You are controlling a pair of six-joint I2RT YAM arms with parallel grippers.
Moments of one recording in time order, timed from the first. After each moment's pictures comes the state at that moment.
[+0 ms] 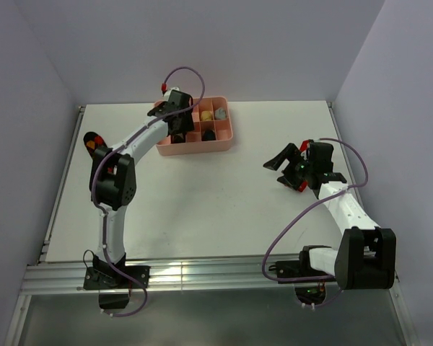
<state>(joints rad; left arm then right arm) -0.43 2.13 1.85 -0.54 -0.35 -0.51 -0.04 1.19 0.70 -0.25 -0.45 0.76</state>
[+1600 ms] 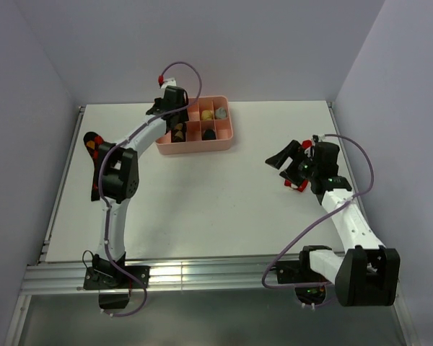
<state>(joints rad) -0.38 2.25 1.92 -0.33 -0.40 -0.40 -0.04 1.09 0.70 -0.25 -0.45 0.73</state>
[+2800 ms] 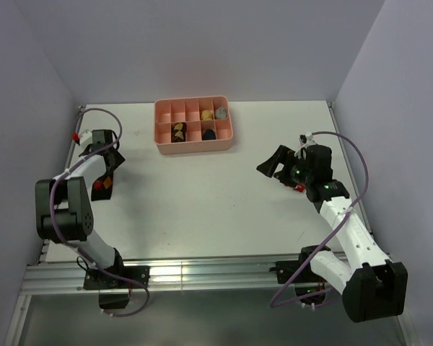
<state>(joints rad) 0.06 1.60 0.99 -0.28 -0.44 -0.65 0.10 0.97 0.70 -0.28 -0.40 0.60</state>
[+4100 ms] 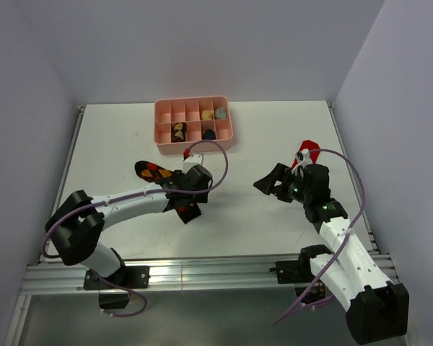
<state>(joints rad) -0.91 1.52 0.96 -0.35 -0.44 -0.67 0.15 0.79 0.49 -0.23 -0.44 0.64</state>
